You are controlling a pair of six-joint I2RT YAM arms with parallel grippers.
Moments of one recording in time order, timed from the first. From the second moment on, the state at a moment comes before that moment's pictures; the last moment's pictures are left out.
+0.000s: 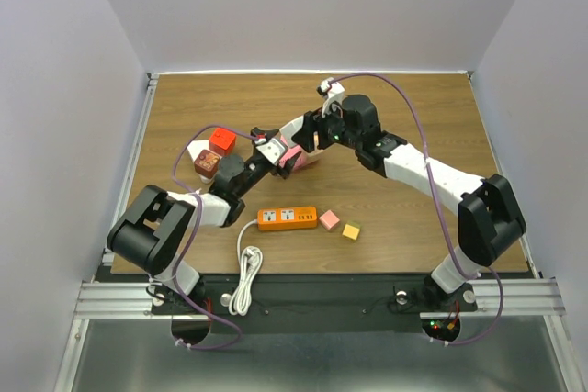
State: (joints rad) left arm -0.52 1.55 0.49 1.16 0.26 0.26; right arm 0.62 1.61 1.19 0.11 -0.25 0.22
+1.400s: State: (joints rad) left arm -0.47 1.54 0.57 1.14 0.58 0.33; right arm 0.59 1.35 1.04 0.16 -0.10 0.08
